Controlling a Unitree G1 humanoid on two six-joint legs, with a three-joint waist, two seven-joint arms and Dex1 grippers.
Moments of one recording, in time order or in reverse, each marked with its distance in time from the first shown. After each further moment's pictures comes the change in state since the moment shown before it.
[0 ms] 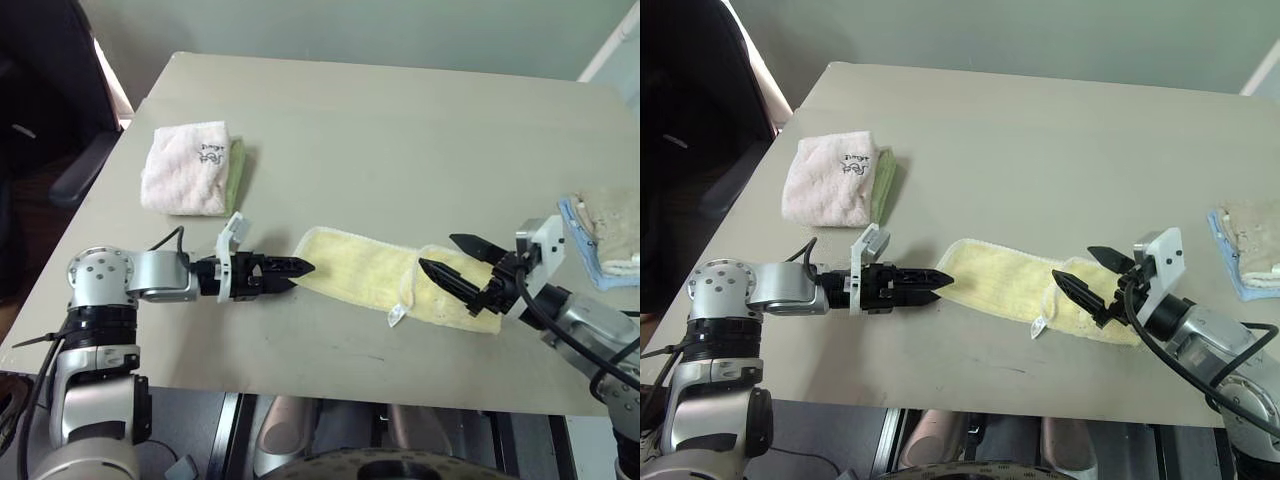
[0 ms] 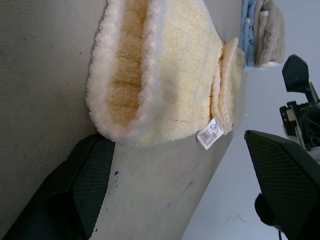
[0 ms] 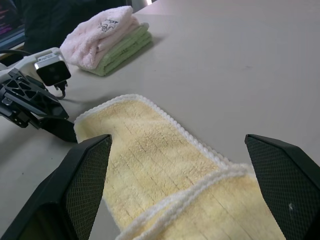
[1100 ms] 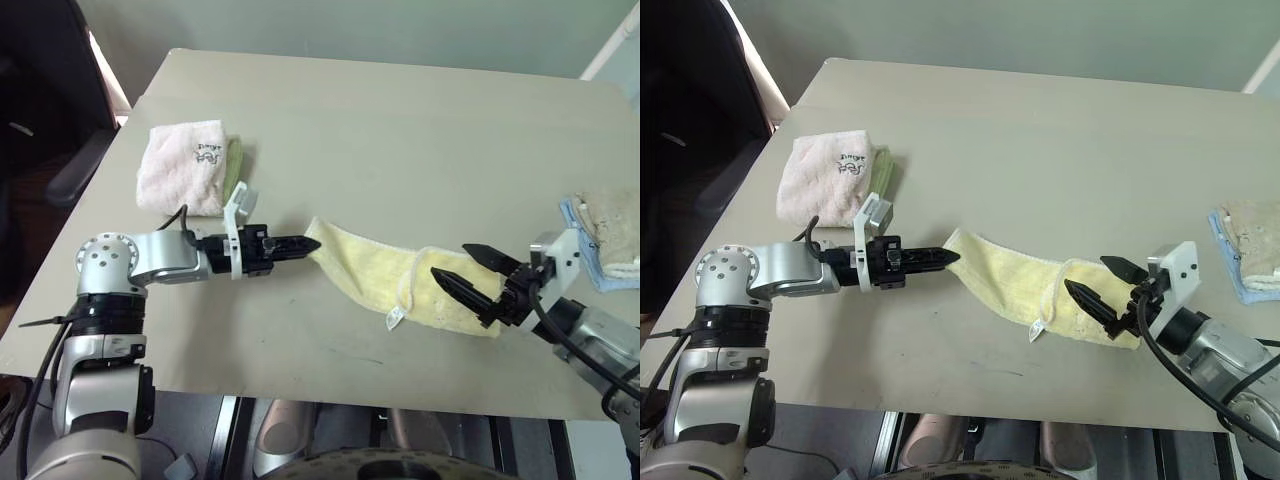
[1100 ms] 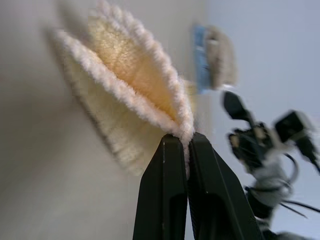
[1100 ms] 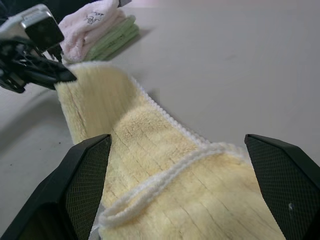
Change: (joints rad) left arm -0.094 -0.016 -0.103 -0.048 -0.229 -0.154 0.011; right arm 0.137 -0.012 -0.112 -0.030 0.006 -0.049 0.039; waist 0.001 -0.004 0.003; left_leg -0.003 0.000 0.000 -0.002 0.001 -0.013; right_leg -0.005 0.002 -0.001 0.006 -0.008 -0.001
